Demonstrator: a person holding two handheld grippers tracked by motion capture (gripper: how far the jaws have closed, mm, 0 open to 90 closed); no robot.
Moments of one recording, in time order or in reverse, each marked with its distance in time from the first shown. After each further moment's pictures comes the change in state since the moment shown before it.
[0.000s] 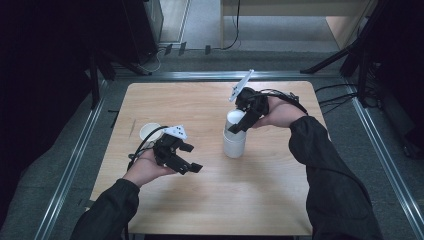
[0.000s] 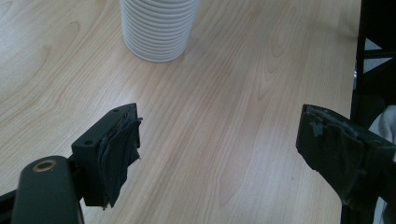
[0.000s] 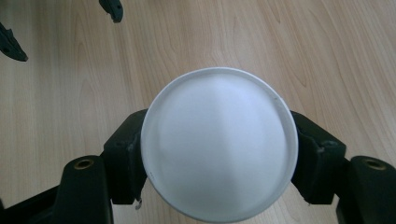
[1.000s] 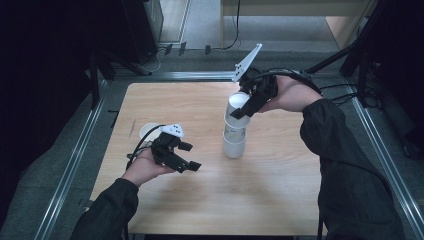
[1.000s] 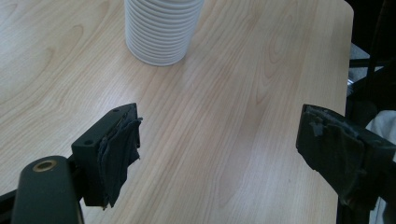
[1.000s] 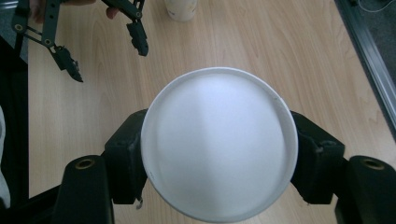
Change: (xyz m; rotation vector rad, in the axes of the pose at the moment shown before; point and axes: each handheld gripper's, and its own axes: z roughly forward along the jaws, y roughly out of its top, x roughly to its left) left arm 0.005 -0.002 -0.005 -0.032 -0.016 -0.023; right arm 0.018 0.036 -0.074 -0.020 -0.050 -0.054
